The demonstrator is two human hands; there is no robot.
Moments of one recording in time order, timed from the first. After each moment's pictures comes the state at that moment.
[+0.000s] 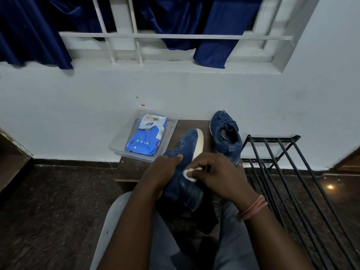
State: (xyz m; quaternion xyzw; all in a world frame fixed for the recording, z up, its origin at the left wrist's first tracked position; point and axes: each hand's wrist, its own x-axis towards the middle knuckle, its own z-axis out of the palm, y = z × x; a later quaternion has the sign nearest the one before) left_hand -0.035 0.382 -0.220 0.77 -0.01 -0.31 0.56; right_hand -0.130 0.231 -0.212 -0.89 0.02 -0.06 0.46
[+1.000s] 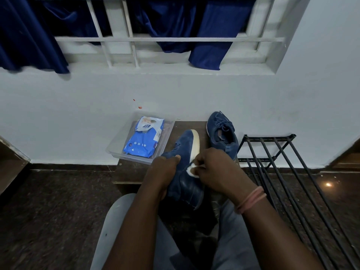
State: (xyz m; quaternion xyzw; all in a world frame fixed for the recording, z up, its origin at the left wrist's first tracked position) left_hand -0.043 0.374 -0.215 0.78 0.04 -0.27 0.56; right_hand -0.124 0.237 -0.178 -0.96 0.10 0.01 0.25
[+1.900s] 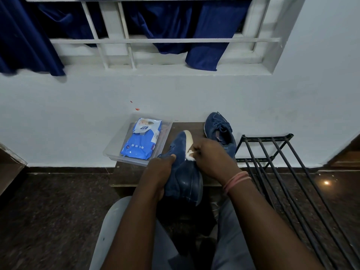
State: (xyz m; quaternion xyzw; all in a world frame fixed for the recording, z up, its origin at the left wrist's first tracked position) left_hand -0.036 0.371 -0.218 0.75 0.08 -0.29 0.59; right_hand -0.090 0.219 -0.189 -0.96 0.11 -0.03 0.25
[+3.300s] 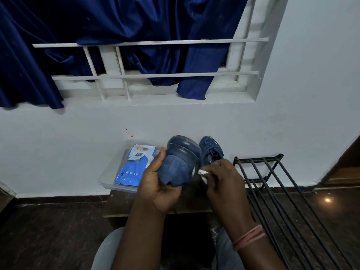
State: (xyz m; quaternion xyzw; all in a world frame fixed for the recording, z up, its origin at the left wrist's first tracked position) left_hand -0.049 0.346 -0.156 0.25 0.10 -0.37 0.89; right_hand -0.144 0.217 -0.185 -0.88 0.16 -0.36 0.26
